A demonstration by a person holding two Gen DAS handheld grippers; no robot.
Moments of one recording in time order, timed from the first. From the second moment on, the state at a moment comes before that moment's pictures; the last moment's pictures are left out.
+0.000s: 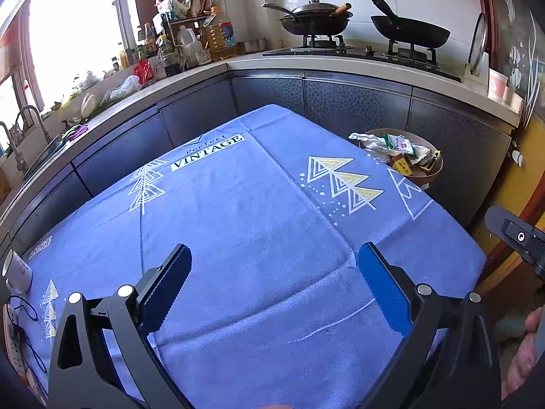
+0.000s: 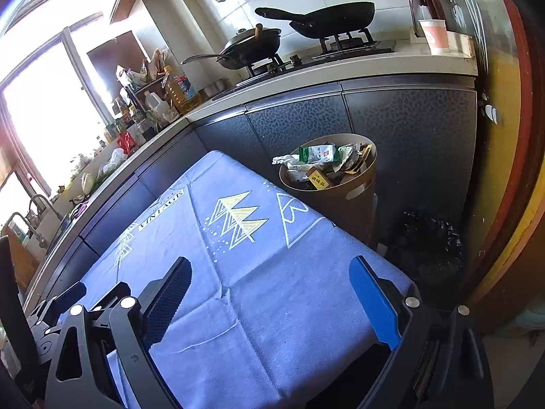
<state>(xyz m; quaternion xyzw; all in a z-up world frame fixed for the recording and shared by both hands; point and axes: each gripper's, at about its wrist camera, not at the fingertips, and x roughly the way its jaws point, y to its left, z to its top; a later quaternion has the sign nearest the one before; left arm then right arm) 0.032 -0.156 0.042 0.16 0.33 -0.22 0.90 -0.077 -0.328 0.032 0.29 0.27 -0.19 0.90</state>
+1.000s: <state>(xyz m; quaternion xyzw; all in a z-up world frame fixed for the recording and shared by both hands) 0.039 -0.154 0.029 0.13 0.38 -0.23 0.89 -0.069 -0.329 0.028 0.28 0.28 -0.18 0.90</state>
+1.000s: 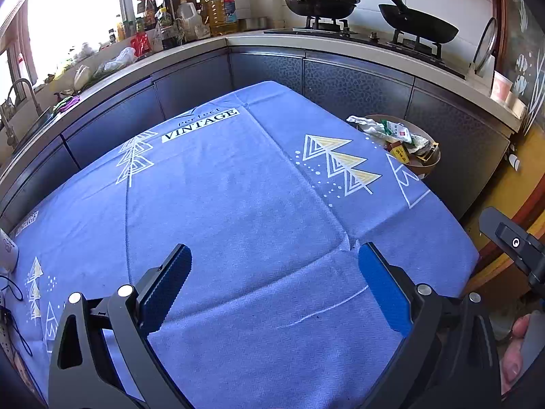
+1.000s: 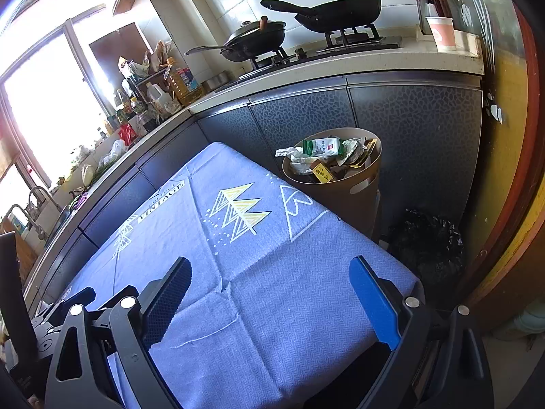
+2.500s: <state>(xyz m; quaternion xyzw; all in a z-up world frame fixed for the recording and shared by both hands) 0.038 -0.155 0.019 0.16 0.37 -0.20 0.89 -0.056 -0.336 0.002 0.31 0.32 -0.17 0.88</state>
